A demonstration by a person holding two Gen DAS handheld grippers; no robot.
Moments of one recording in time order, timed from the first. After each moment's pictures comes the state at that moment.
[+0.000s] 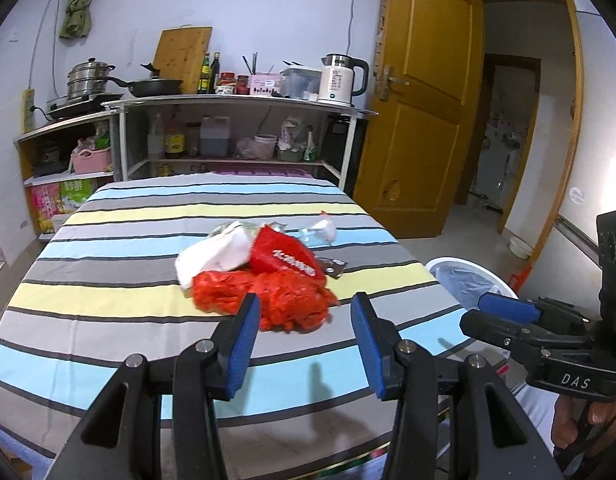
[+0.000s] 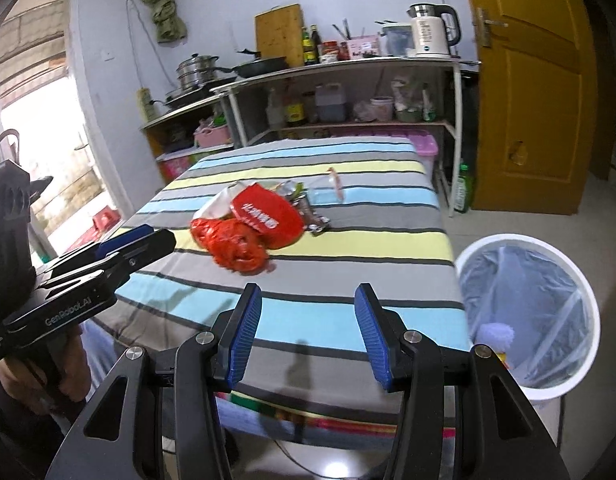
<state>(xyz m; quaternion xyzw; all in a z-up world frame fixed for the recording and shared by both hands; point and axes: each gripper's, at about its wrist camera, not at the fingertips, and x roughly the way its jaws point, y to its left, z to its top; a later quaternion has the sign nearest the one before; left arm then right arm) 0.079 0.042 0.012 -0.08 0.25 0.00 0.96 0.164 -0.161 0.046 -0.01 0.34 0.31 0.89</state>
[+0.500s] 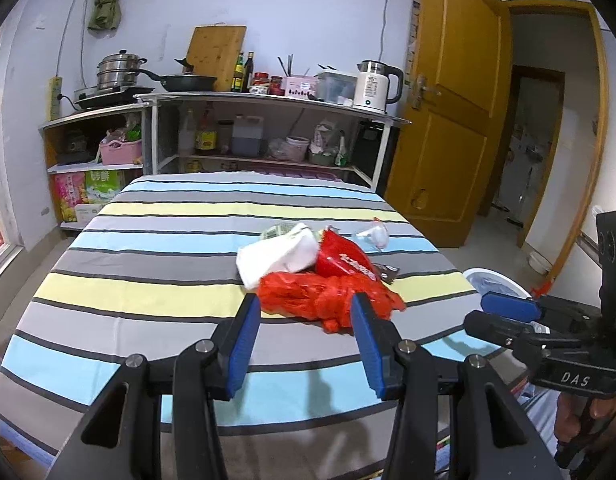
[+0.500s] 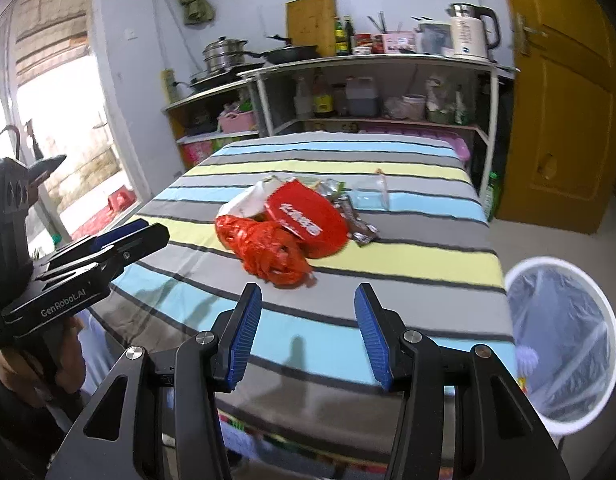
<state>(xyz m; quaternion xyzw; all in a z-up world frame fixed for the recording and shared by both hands) 0.072 0.085 0.007 -0.09 0.25 0.04 0.96 0.180 -0.107 0.041 -0.05 0.34 0.36 0.87</state>
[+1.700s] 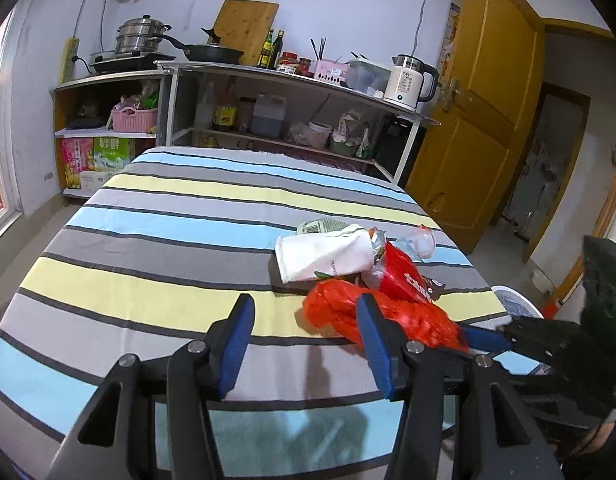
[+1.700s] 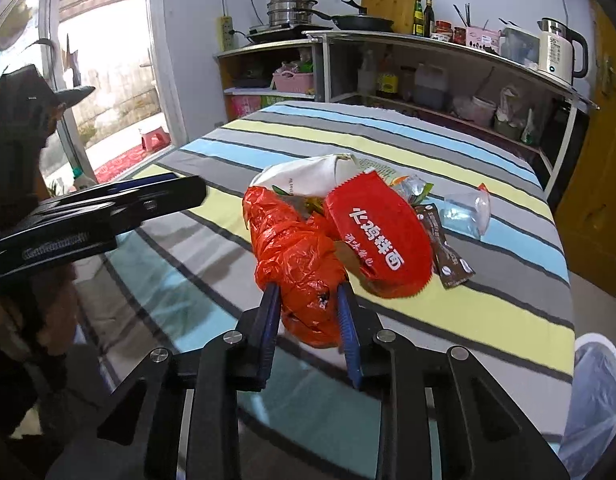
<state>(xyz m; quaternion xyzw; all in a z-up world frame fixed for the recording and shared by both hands) 0.106 0.136 -0.012 -0.15 0.28 0.05 0.95 0.206 -0.046 0.013 -0.13 0.35 0.43 0.82</state>
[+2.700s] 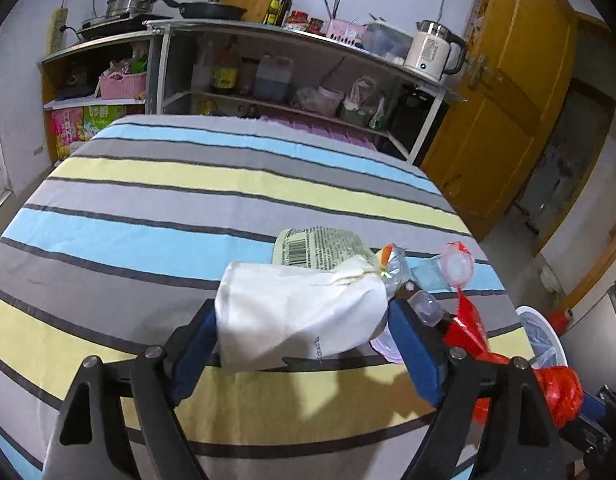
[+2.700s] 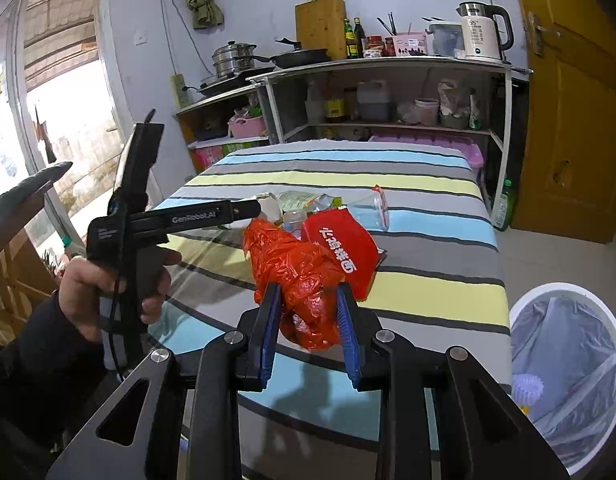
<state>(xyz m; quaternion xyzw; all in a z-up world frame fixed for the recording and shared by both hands) 0.207 0.136 -0.032 -0.17 0.34 0.06 0.92 0.217 -0.119 0.037 -0.03 0.34 0.37 0.86</state>
